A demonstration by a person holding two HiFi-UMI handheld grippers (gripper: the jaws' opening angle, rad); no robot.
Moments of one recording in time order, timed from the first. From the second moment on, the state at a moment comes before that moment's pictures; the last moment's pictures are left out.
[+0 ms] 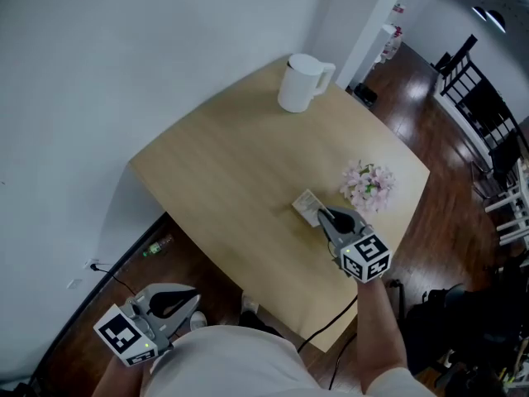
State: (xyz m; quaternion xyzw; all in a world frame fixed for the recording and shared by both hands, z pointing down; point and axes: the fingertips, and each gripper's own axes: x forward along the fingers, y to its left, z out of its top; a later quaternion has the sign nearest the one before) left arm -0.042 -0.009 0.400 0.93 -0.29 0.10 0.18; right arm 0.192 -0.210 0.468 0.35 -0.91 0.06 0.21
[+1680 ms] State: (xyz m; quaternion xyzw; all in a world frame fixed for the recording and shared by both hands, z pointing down) left arm -0.136 0.080 0.397 0.96 -0.24 0.08 0.13; right arm 0.076 -0.001 0.385 0.34 -0.92 0.05 0.18
